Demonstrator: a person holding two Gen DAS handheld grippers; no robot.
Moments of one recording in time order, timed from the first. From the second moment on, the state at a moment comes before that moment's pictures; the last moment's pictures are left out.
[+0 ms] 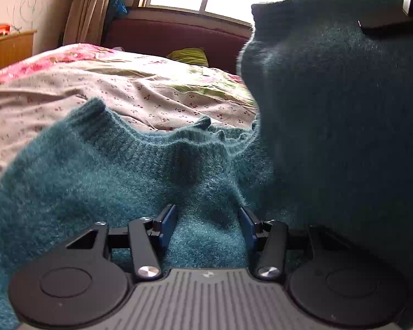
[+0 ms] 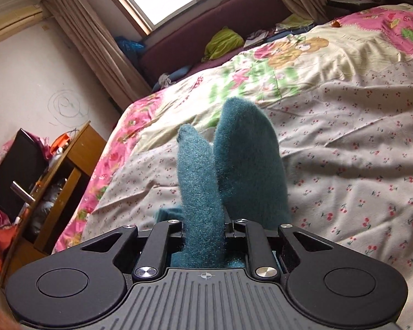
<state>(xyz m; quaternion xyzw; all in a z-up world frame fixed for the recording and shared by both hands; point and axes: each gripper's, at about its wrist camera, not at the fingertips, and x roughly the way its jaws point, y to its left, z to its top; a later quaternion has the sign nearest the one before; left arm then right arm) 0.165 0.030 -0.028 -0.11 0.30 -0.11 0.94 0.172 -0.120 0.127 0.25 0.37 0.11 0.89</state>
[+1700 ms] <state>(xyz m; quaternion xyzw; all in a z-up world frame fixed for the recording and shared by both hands) 0.072 0.188 0.053 -0.32 0.23 -0.12 0.91 0.221 0.000 0.113 0.05 0.43 0.16 0.89</state>
